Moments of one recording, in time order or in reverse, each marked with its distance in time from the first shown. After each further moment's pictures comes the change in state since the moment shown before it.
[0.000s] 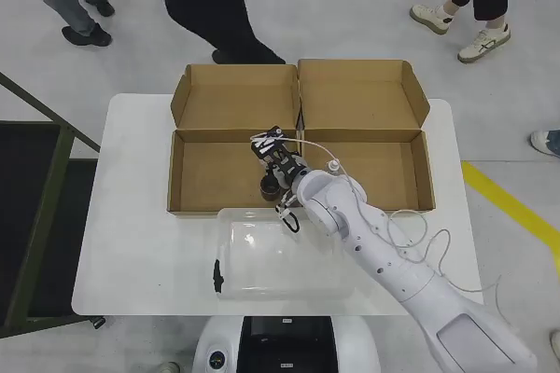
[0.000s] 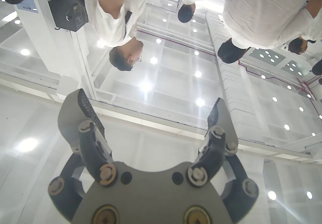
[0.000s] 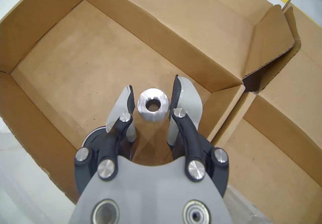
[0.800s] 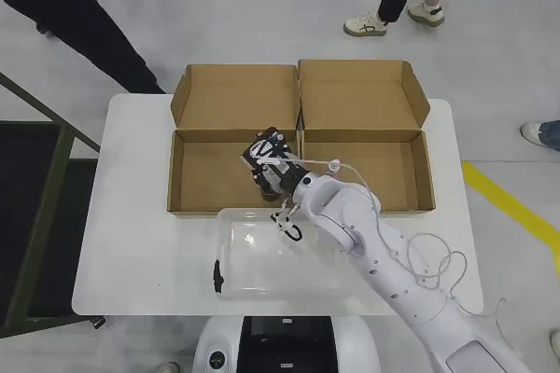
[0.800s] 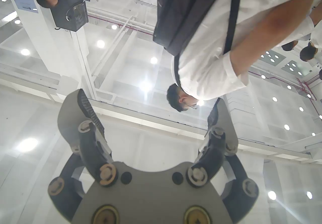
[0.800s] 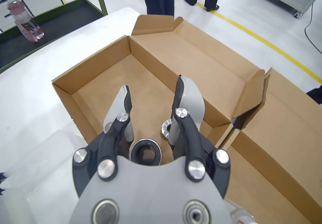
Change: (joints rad) left arm 0.000 0.000 0.000 0.000 0.000 0.000 0.000; right arm -0.162 0.029 0.130 -0.319 -0.095 -0.175 -0.108
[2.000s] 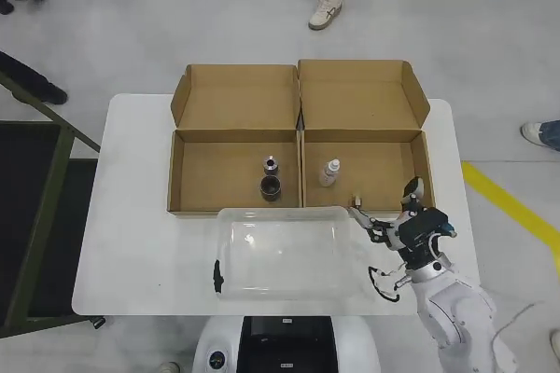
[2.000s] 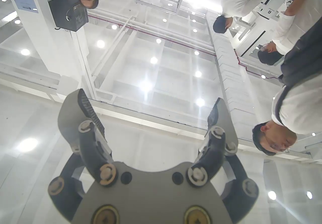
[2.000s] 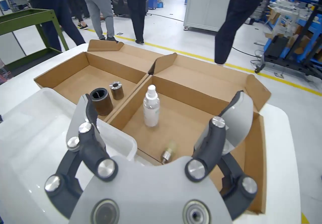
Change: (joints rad) left arm 0.000 0.000 0.000 0.000 0.000 0.000 0.000; right arm -0.829 0.128 0.642 -0.411 -0.110 -0.118 -0.555
